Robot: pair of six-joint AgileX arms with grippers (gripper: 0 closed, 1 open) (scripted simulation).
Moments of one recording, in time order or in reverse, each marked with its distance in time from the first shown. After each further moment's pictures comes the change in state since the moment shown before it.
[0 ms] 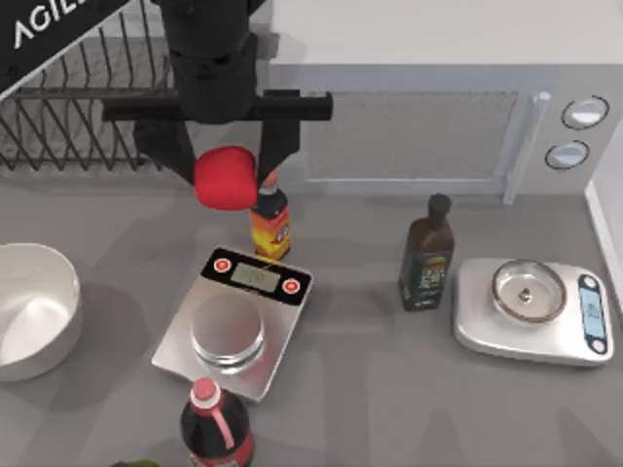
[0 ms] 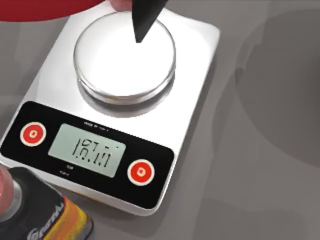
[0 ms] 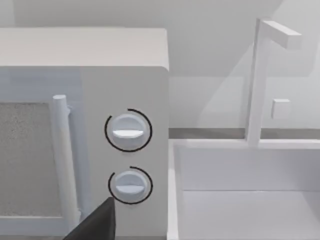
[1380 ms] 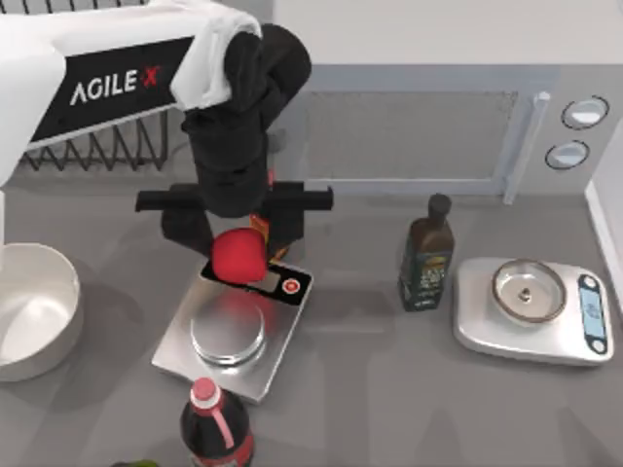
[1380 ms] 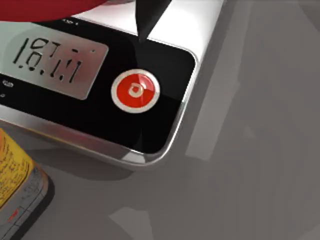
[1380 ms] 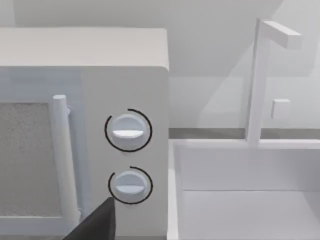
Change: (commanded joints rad) left arm 0.003 0.021 -0.405 0.426 0.000 0.004; right arm 0.000 0.000 0.000 0.000 0.000 0.000
